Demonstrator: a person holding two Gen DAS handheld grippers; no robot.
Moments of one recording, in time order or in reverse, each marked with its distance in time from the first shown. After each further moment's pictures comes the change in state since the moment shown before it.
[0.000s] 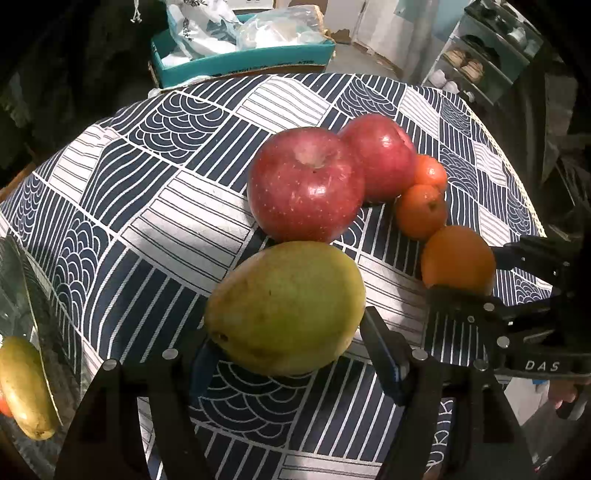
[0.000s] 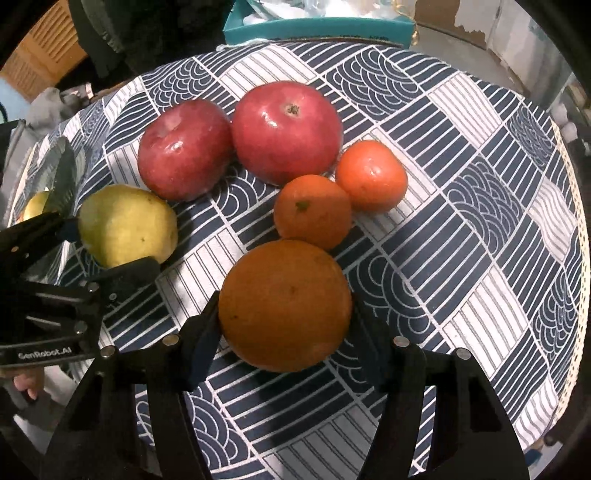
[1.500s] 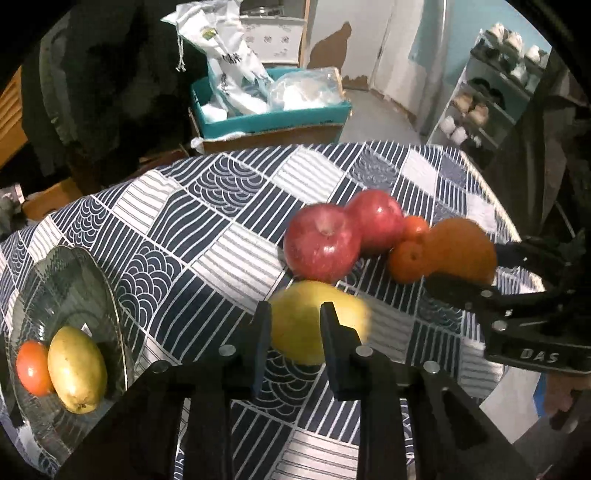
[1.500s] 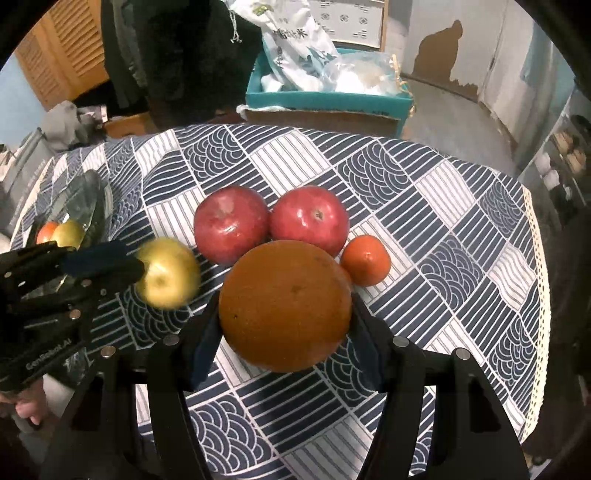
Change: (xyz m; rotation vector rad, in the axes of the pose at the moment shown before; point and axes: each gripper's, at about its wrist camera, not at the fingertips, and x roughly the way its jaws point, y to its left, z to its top) left arm -0.066 0.006 -0.003 -0.049 -0.173 0.070; right arm -0.057 0.036 0.020 -0.061 -0.191 -0.062
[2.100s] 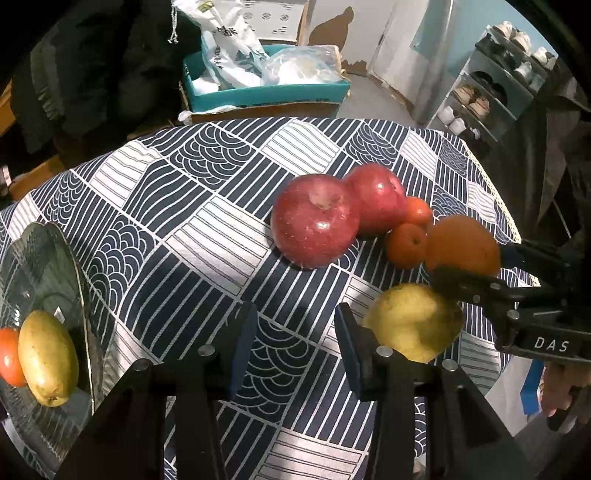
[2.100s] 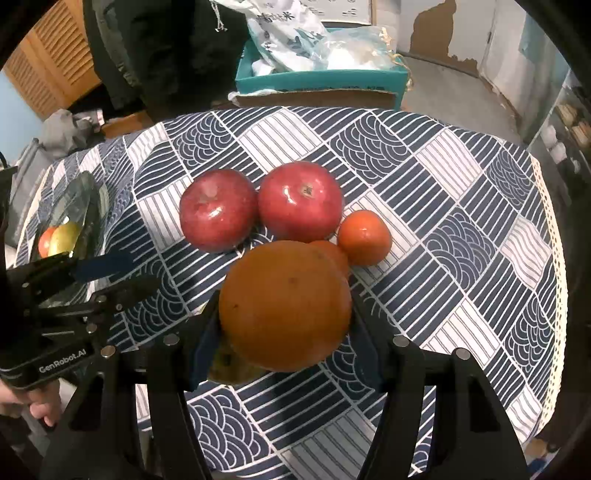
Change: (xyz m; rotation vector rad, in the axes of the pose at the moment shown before) left arm 0.021 -0.004 -0.007 -0.035 0.064 -0.058; right arm 0.014 -0.017 -0.009 0.061 0.051 0.049
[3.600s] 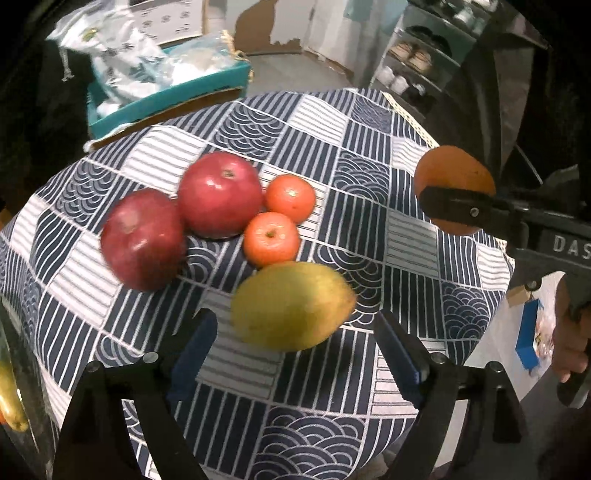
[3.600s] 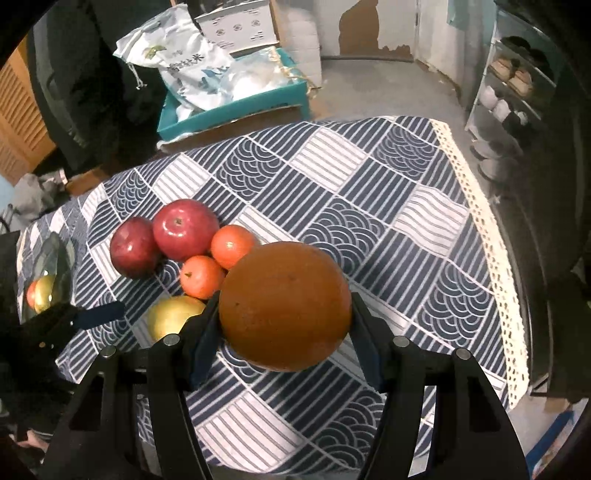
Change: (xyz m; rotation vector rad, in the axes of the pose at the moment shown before) left arm 0.028 -0.113 0.005 0.201 0.070 -0.095; right arm -0.052 -0.103 -0.022 0.202 -0.090 -0.079
